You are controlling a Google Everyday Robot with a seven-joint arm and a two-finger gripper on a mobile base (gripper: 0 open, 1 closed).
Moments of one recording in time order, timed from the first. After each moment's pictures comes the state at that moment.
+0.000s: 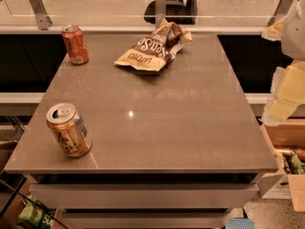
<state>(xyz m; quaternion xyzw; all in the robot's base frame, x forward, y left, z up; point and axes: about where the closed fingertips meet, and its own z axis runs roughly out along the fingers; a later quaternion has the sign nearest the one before) 0.438 -0.214 0.985 -0.60 0.78 -0.05 0.17</state>
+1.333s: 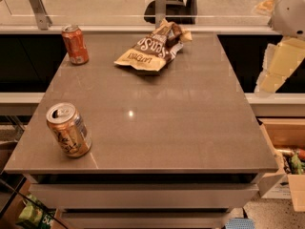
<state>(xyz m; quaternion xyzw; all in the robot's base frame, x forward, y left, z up) 0.493 -0.215 1.000 -0.64 0.74 -0.07 0.22</state>
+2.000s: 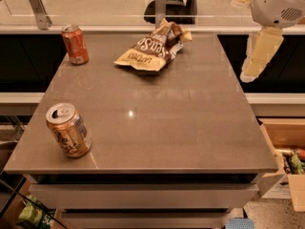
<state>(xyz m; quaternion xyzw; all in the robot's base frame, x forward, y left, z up) 0.547 -0.194 0.997 -0.68 0.69 -0.06 0.23</state>
